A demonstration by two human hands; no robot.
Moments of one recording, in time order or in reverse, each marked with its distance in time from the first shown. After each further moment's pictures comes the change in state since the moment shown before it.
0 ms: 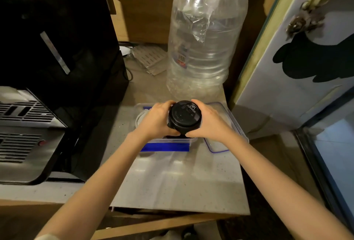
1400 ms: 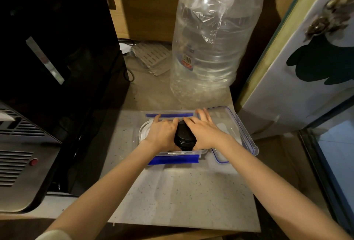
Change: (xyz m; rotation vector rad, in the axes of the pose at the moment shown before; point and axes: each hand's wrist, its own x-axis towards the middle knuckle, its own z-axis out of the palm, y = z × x) left_hand 0.028 -0.047 0.043 0.424 -0.206 0.025; right_hand 0.045 0.008 0.031 -0.692 -0.335 -0.134
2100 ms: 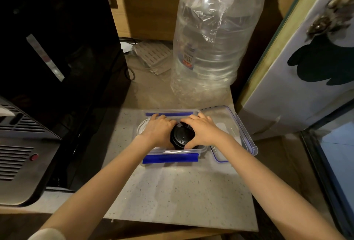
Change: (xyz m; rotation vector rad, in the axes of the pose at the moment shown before) left_hand 0.000 -0.008 -0.006 0.041 -0.092 0.015; right_hand -0.006 -0.004 -0.012 0.212 -0.023 0.041
